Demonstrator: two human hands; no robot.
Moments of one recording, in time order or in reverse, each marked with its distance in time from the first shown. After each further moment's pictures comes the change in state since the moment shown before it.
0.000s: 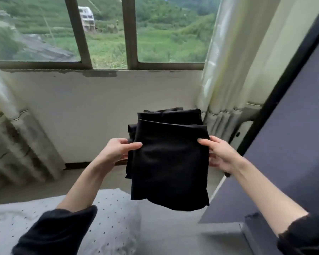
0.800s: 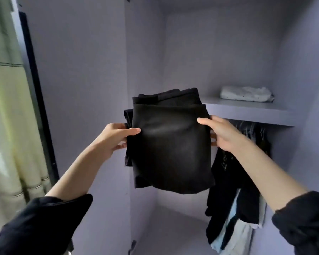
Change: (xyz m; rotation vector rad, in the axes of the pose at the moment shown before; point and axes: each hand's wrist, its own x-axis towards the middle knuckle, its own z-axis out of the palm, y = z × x) left_hand -0.095 0.224 0.420 0.057 -0.975 0.483; right_hand -0.359 -0.070 -0.314 0.075 1.104 -0.320
